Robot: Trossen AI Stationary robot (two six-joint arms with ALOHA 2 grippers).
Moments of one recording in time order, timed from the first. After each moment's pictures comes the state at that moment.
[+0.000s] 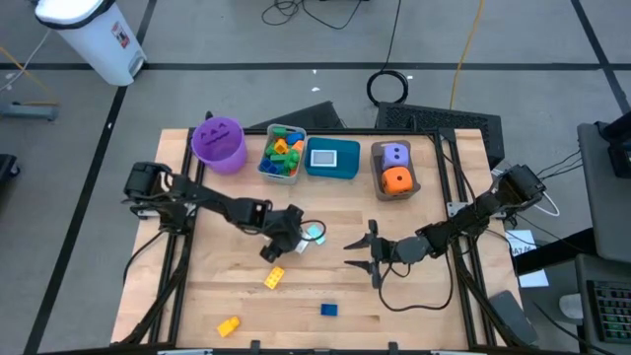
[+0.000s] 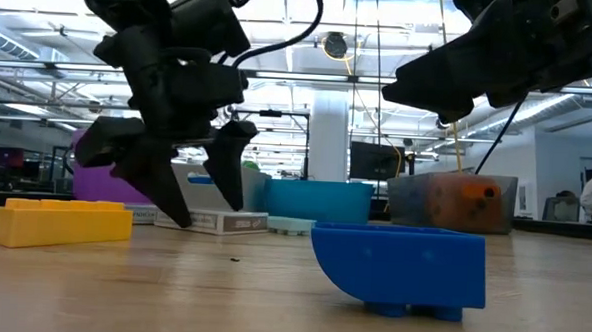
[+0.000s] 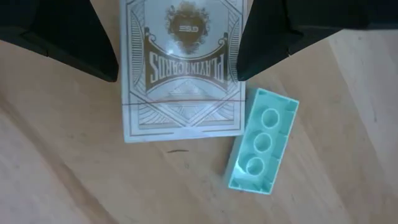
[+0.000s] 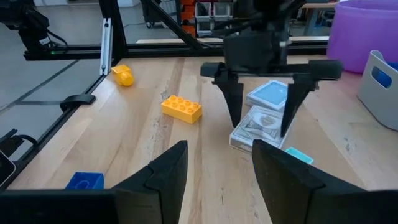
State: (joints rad) left arm -0.10 1.70 0.83 -0.16 0.05 0.52; right arm 0.47 1.54 0.48 0.83 0.44 0.16
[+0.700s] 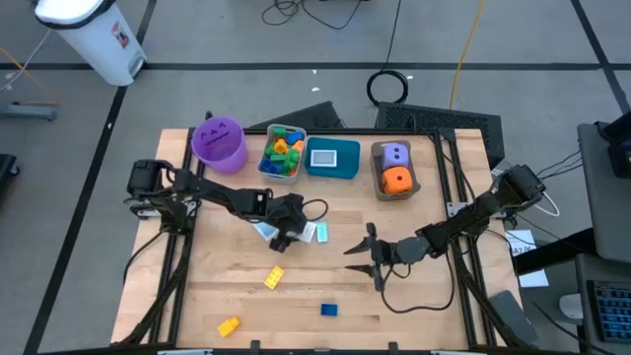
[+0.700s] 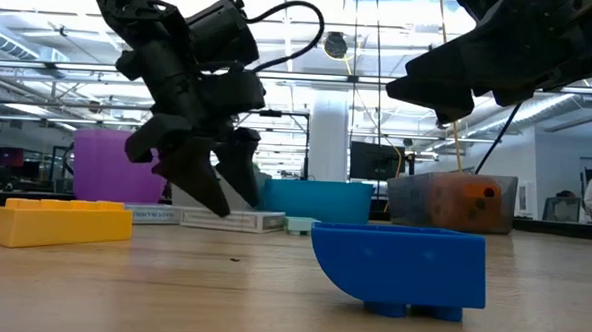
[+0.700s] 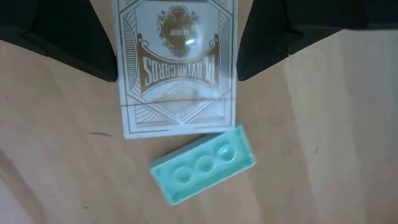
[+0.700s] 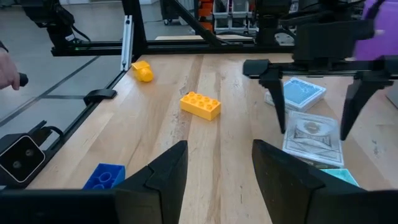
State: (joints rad) left arm 0.01 1.70 0.83 -0.06 0.08 0.38; right arm 0.47 1.54 0.48 0.83 0.36 0.16
